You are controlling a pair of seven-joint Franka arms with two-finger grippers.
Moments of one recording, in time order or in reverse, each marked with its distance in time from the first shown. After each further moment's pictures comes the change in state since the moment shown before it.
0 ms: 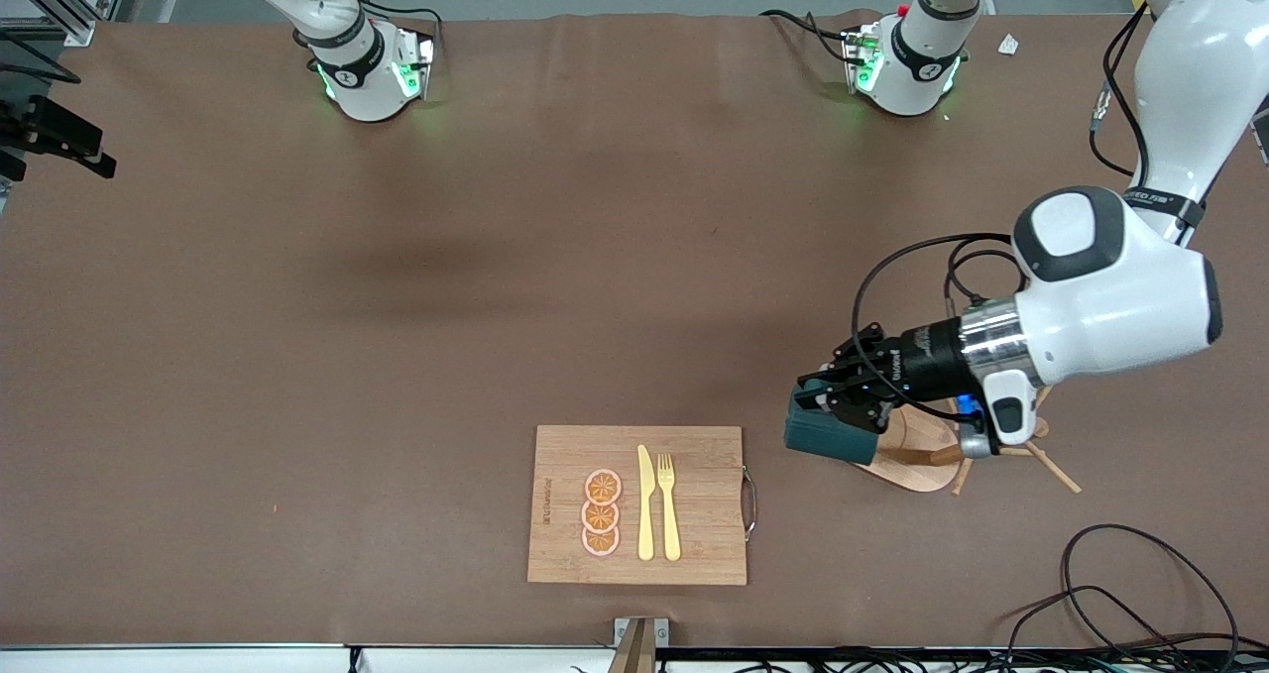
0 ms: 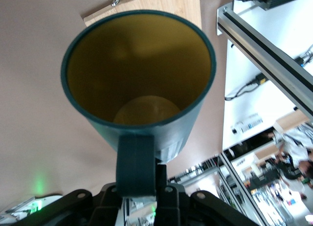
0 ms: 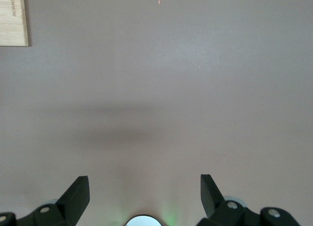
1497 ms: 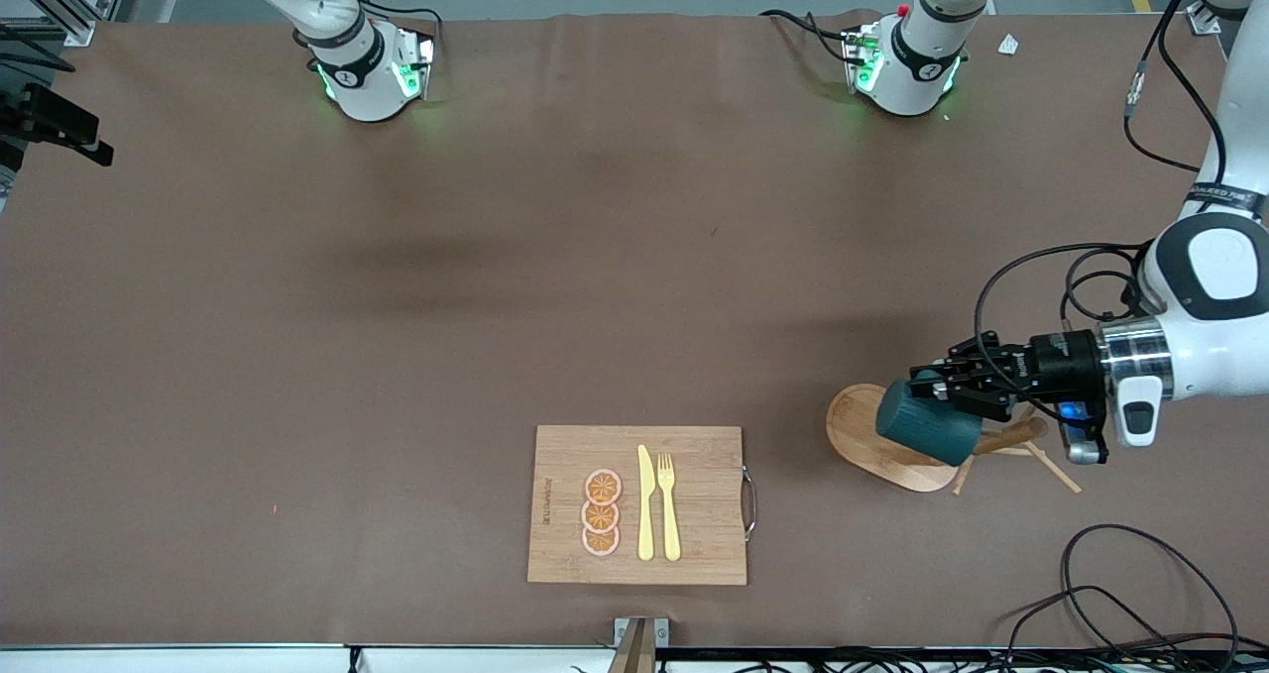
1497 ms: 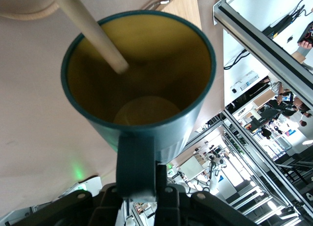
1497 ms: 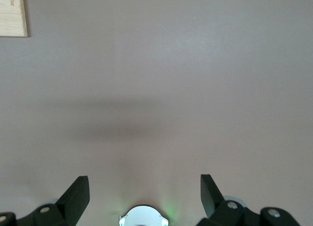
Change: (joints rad) left arm 0.296 0.050 0.002 -0.086 -0.213 -0.204 0.525; right arm 0.000 0.000 -0.006 0.019 0.000 -0.054 -0.007
